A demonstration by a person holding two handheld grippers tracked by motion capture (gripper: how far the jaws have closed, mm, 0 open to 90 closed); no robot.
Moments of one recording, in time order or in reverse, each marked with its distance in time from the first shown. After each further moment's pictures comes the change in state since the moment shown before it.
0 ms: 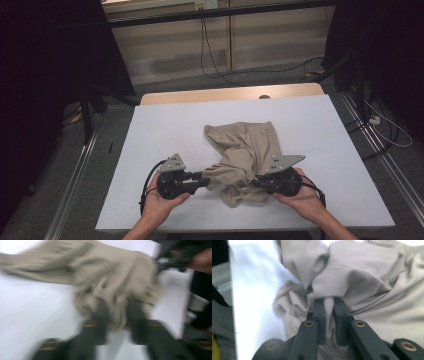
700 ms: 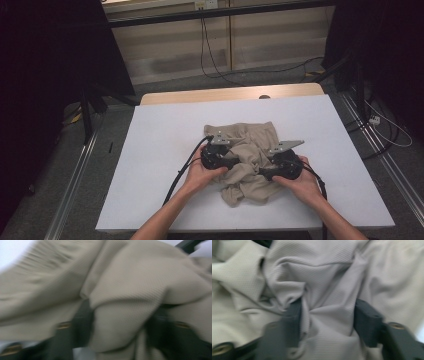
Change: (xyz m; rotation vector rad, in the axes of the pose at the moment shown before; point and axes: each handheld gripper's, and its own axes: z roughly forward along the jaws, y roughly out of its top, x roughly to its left) left arm 0.026 0.034 0.140 0.159 -0.040 0.073; right arm -0.060 -0.016 0.023 0.109 -0.154 0.198
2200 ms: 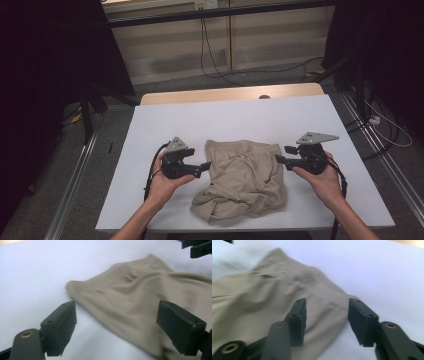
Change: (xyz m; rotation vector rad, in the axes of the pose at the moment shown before) left arm 0.017 -0.034 -0.095 -0.145 0.209 -0.087; right arm -0.025 -0.001 -0.054 -0.160 -0.153 0.085
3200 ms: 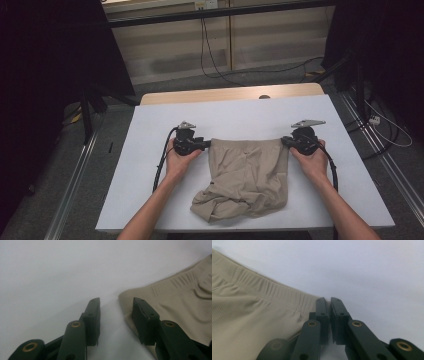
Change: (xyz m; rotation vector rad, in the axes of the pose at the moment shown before) left arm 0.045 0.011 0.070 0.080 0.049 -0.161; right arm -0.053 0.005 0.061 0.083 -0.160 0.083
